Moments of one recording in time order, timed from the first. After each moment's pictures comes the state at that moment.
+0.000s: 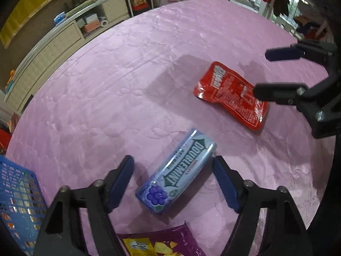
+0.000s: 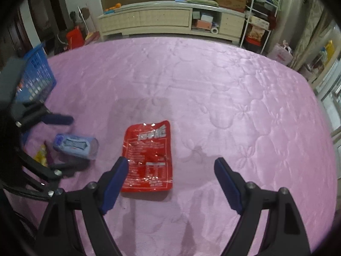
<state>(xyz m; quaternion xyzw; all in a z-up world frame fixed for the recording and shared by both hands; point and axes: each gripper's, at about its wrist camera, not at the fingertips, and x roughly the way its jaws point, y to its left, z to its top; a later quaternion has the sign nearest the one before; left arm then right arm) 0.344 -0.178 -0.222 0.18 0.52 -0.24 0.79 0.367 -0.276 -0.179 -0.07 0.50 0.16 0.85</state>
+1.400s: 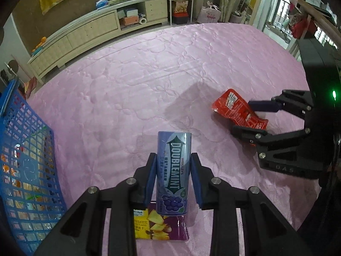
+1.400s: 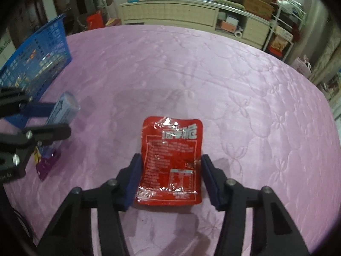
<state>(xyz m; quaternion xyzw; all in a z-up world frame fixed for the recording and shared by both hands) 0.318 -0.139 -0.177 0.08 0.52 -0.14 0.84 0.366 -0.230 -0.206 -0.13 0.50 0.22 0.83</state>
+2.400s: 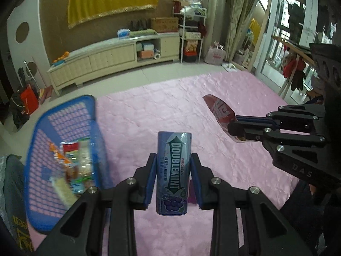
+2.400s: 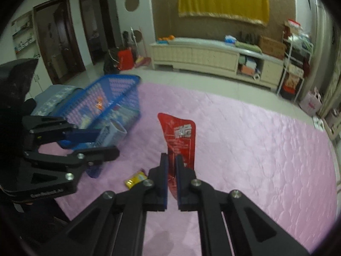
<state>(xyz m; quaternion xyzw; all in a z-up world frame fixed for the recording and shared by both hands) 0.229 -0.049 -0.063 0.03 0.41 -0.12 0.90 0.295 -0.164 -0.054 -0.09 0.38 0.30 0.87</state>
